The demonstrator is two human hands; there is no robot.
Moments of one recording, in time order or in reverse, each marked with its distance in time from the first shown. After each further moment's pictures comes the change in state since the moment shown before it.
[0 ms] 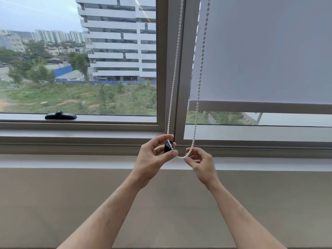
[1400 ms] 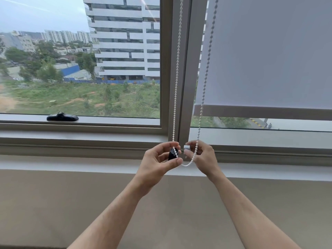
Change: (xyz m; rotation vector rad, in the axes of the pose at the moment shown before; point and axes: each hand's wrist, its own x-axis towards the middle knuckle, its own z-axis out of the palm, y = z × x) left_hand 0.013 -0.008 0.000 -0.010 -0.026 -0.063; right_hand 0.053 -0.010 0.005 -0.019 -0.055 -0.003
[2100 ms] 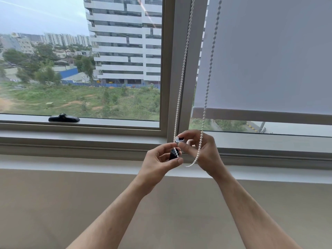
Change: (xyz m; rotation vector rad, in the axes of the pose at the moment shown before) left_hand -0.003 0.002 0.005 -0.066 -0.010 0.024; right_hand -0.028 -0.086 -0.005 0.252 -0.230 -0.365
